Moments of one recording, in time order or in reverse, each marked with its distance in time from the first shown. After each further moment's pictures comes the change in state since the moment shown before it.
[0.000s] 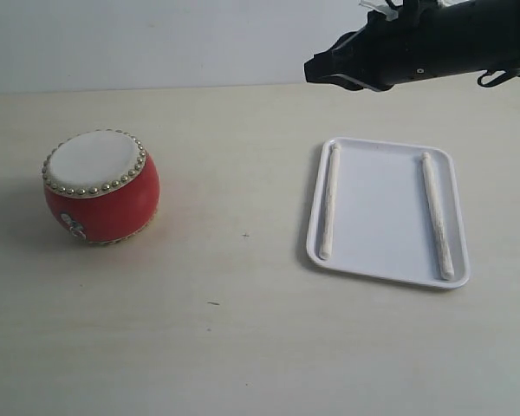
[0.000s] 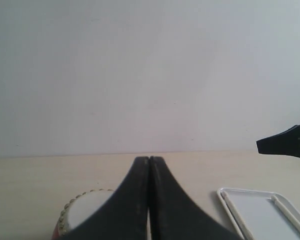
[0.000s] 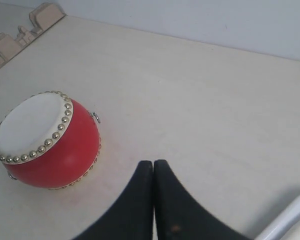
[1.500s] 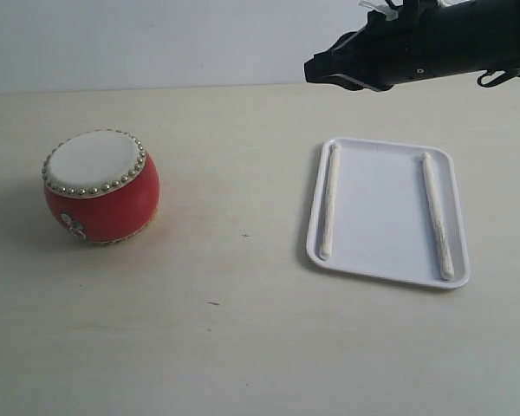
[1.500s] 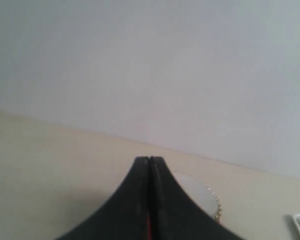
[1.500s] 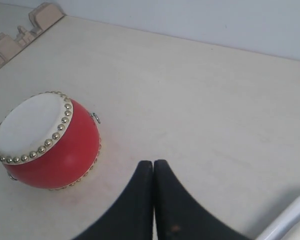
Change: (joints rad) left arm 0.689 -0.470 0.044 0.144 0.569 -0.260; right arm 0.000 0.000 0.000 0.001 0.000 0.000
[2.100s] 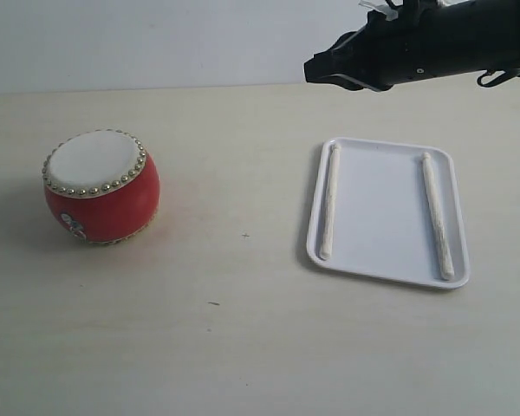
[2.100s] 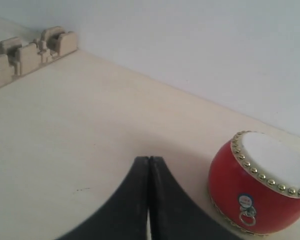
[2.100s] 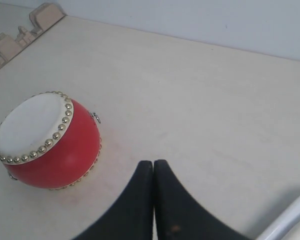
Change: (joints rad) left arm -0.029 0.000 0.162 0.716 -0.027 -0.709; right arm 0.000 0.000 0.000 0.000 0.000 0.000
